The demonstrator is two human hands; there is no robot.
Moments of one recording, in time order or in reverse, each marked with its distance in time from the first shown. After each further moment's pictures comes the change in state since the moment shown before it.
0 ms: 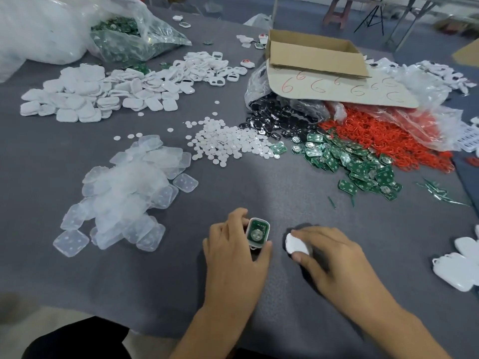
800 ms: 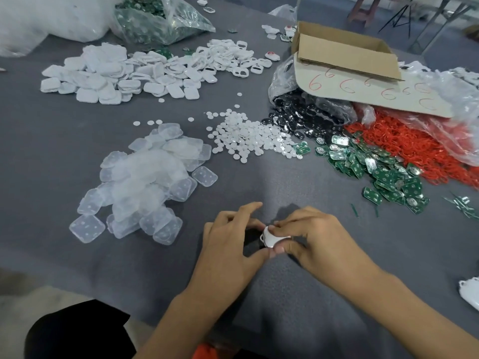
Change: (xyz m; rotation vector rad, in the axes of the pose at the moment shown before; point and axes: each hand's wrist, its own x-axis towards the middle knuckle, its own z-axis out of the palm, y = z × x) left_hand 0.021 -0.038 -0.030 -0.091 -0.140 0.100; right_hand 0.066 -0.032 0.015 0.033 -0.191 -0.311
